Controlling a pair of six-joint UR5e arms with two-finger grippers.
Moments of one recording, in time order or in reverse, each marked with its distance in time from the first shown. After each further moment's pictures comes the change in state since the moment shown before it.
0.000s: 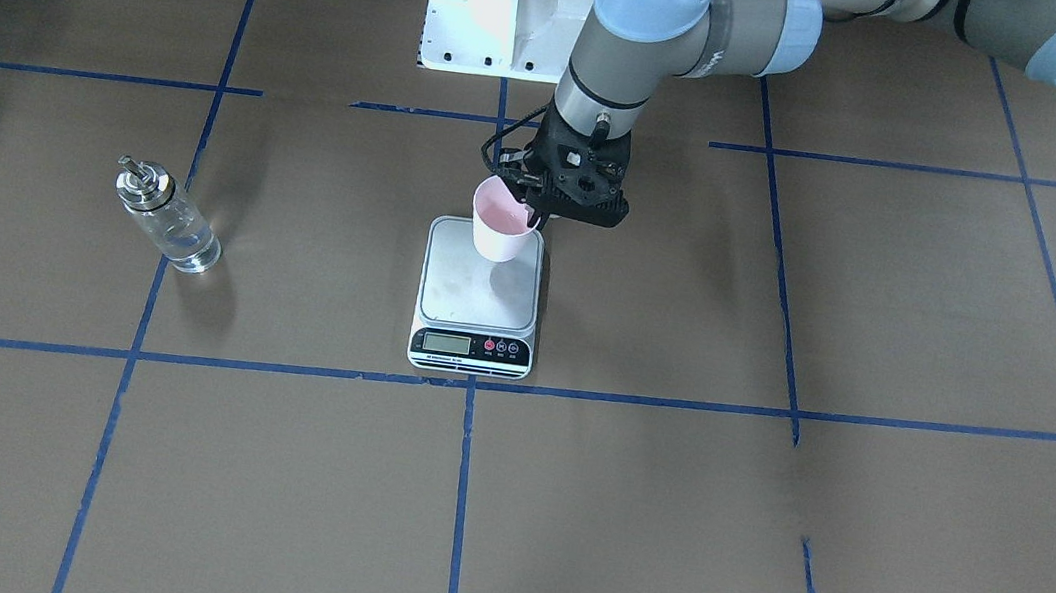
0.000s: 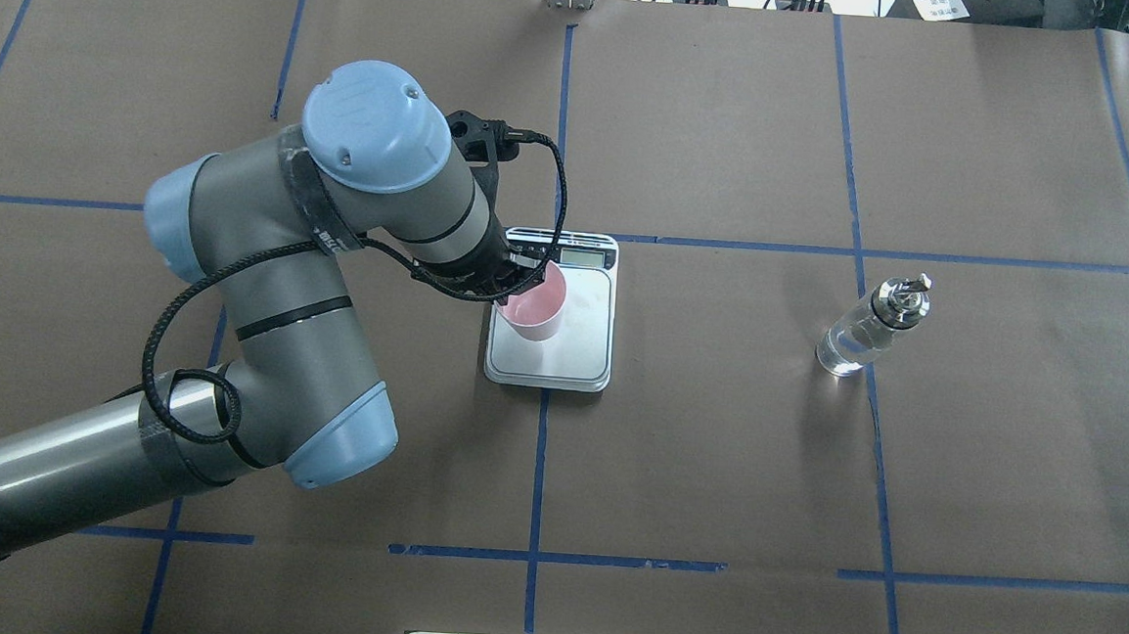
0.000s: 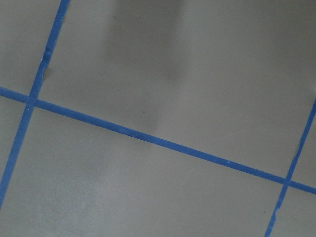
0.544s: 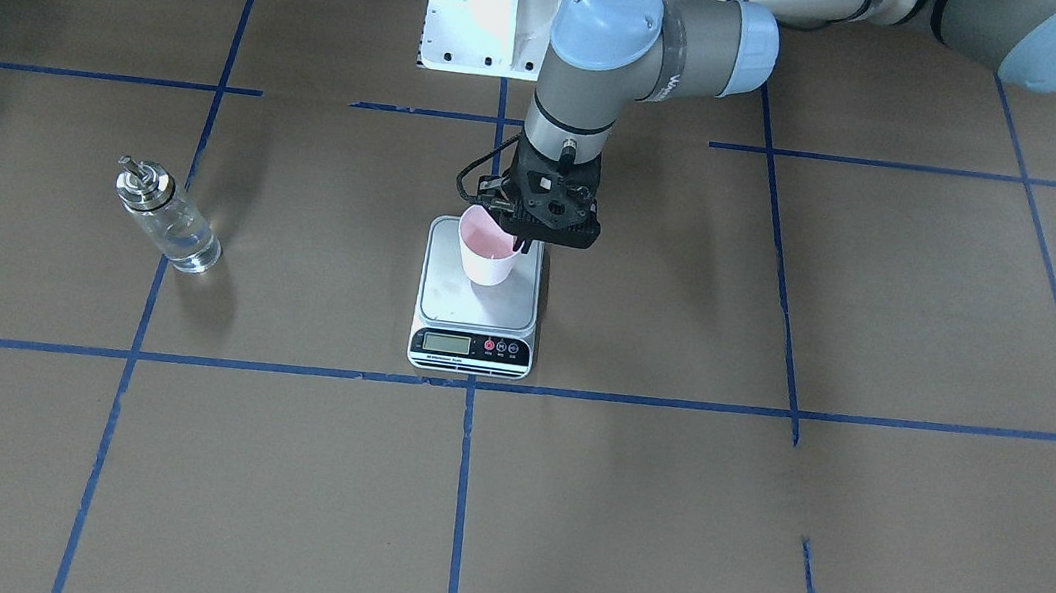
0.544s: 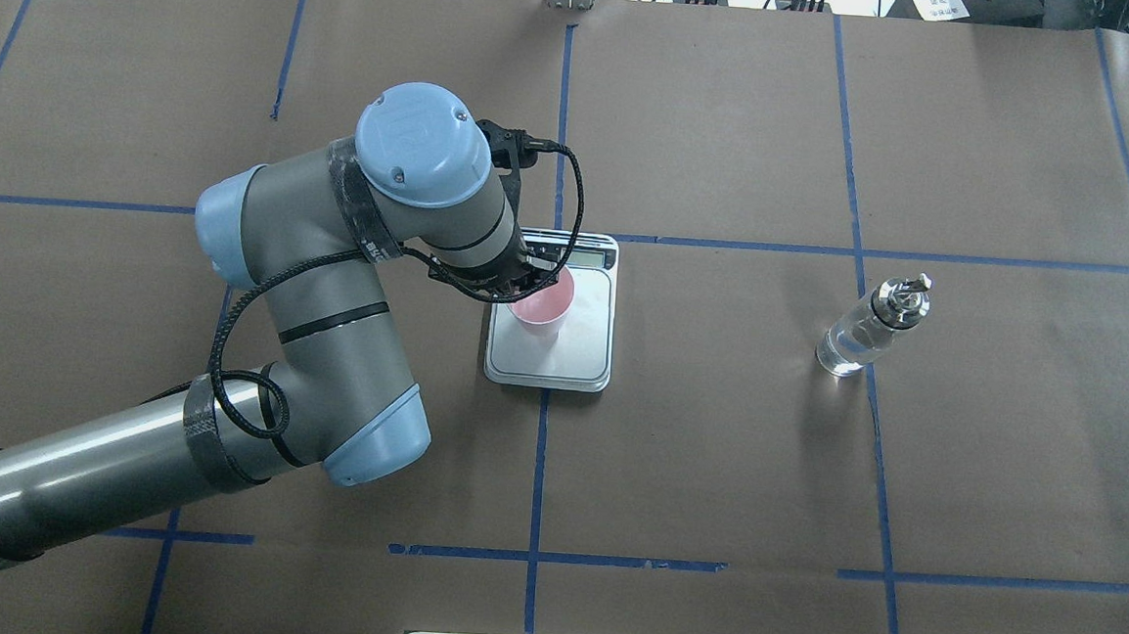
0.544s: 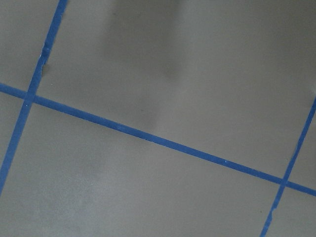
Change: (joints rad) left arm 0.013 -0.039 0.071 -0.023 0.034 -0.001; right arm -0.002 -0.003 -0.005 0.023 0.001 0.000
